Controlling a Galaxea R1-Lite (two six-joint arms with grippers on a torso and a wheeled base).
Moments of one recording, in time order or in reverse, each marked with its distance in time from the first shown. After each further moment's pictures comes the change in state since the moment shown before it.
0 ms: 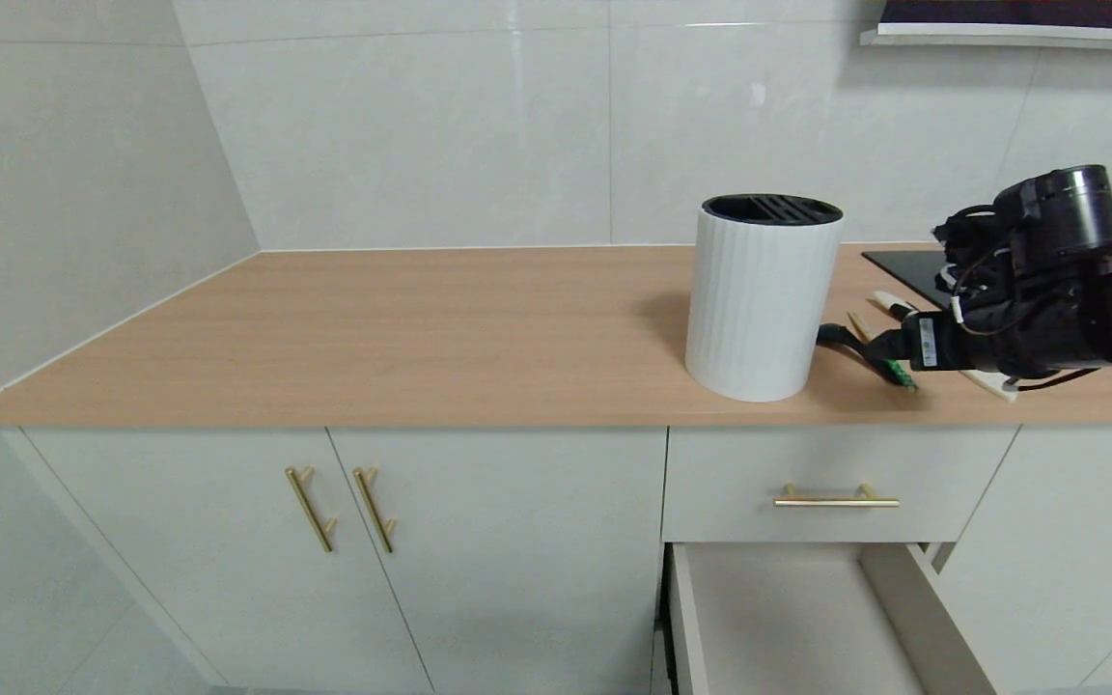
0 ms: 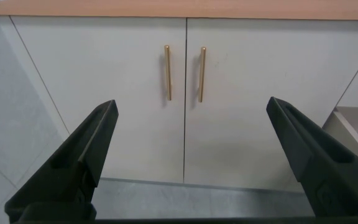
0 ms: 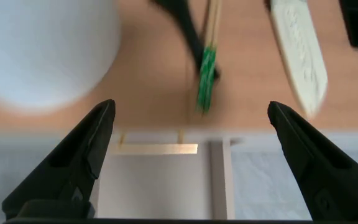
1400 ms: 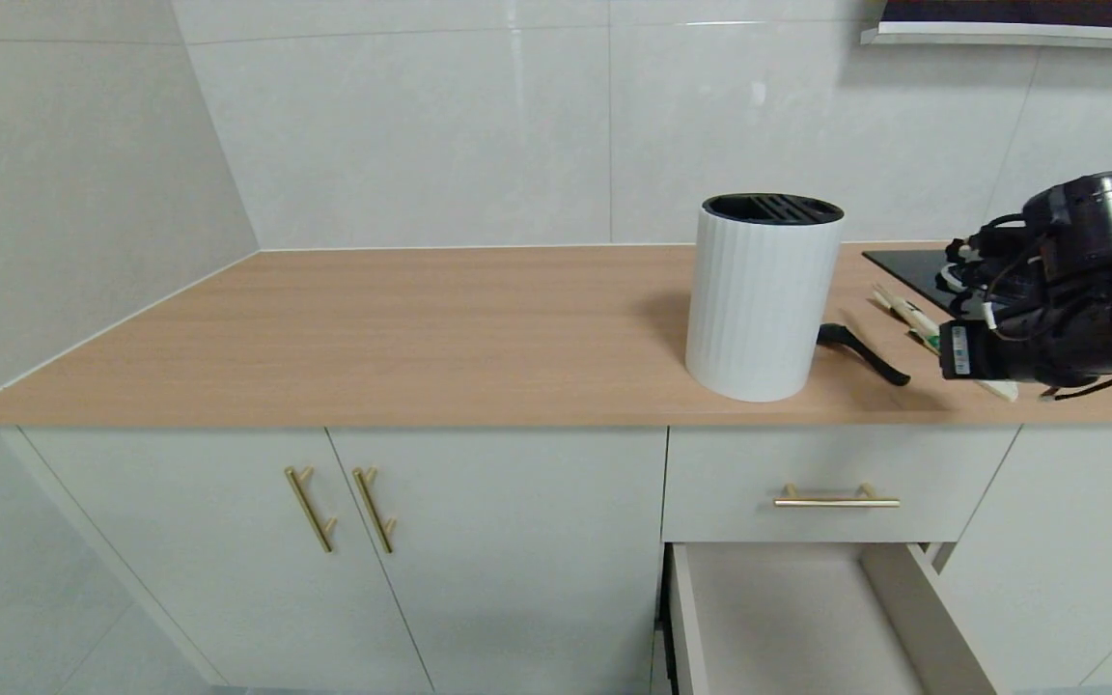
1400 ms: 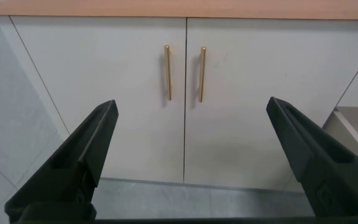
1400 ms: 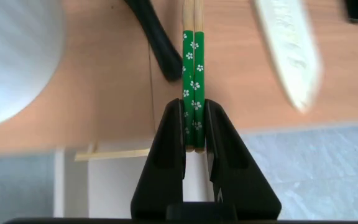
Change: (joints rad) left arm 0.000 0.000 0.000 0.000 0.000 0.000; right arm -0.056 -0.054 0.021 0.092 0.003 0.032
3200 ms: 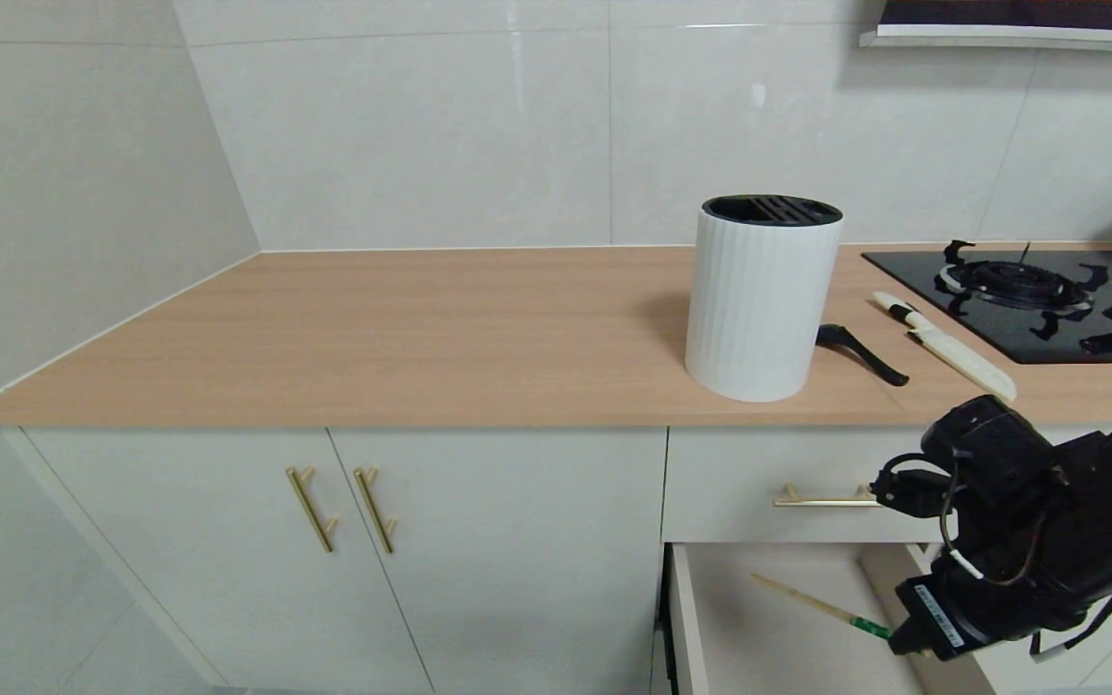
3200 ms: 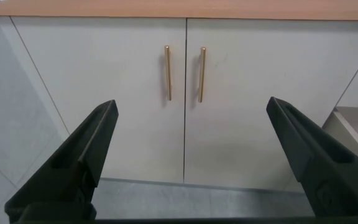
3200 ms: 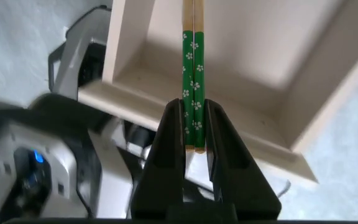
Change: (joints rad) left arm 0.000 0.000 0.000 0.000 0.000 0.000; right arm 0.206 0.019 0.433 0.202 0.393 -0.025
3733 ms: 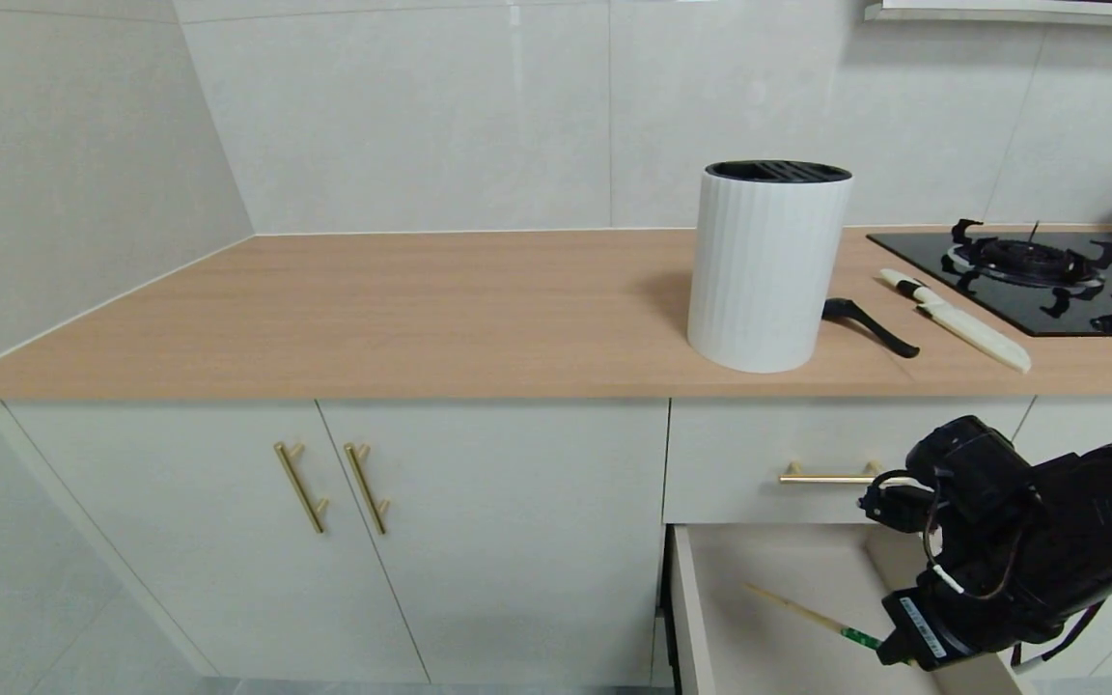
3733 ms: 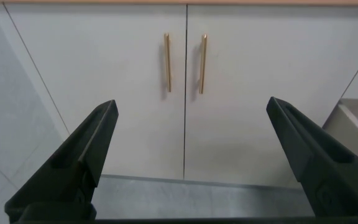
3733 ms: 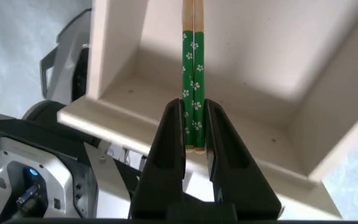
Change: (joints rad) left arm 0.000 0.000 0.000 0.000 0.000 0.000; right arm -0.002 0.045 0.052 -0.092 0.007 0.005
